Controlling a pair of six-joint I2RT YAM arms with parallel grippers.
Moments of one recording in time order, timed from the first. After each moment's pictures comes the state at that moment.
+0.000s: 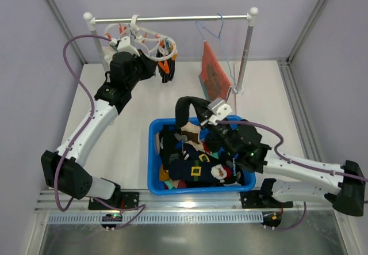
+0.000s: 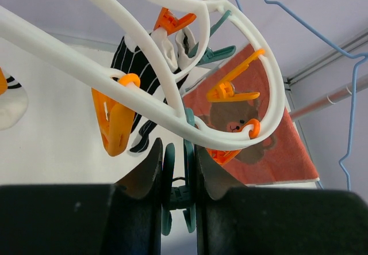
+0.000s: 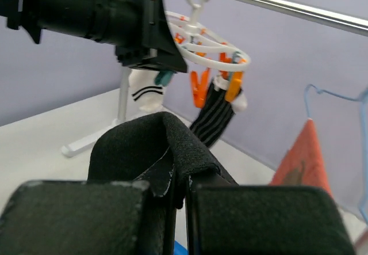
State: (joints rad) left arm -0.38 1.41 1.37 -0.16 -0.08 -0.52; right arm 1.11 1.11 0.78 0.66 0.38 -0.35
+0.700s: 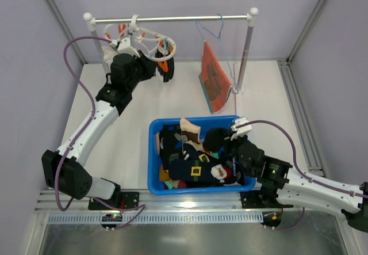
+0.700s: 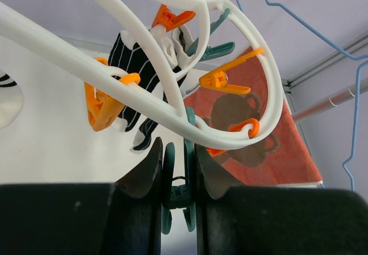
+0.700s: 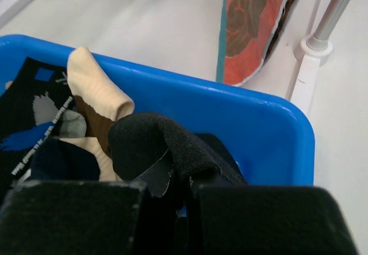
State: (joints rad) left arm -0.38 1.41 1.34 -0.12 -0.09 -0.52; right arm 1.11 0.64 0.44 0.00 0.74 0.18
